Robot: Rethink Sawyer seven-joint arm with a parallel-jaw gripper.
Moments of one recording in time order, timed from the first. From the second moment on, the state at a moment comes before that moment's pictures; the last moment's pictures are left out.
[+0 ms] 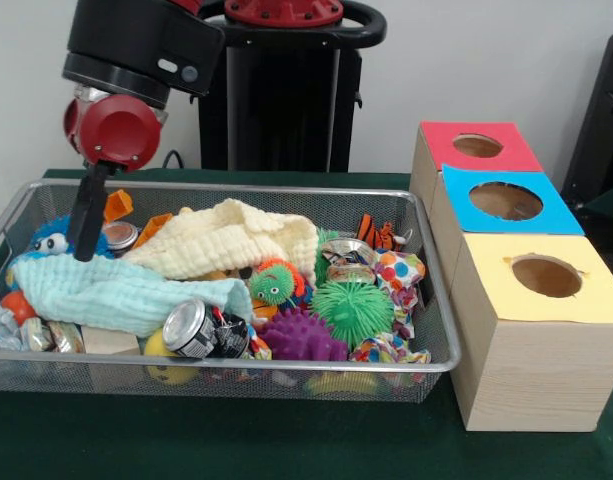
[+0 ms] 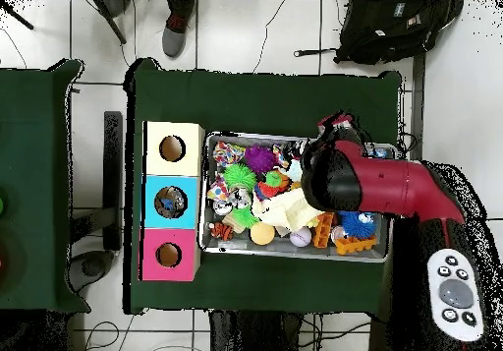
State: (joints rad) arm -0.45 -0.69 0.05 1.45 -0.45 0.29 2.90
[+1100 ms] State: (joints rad) arm -0.65 -0.61 0.28 1.38 -0.51 0.33 2.70
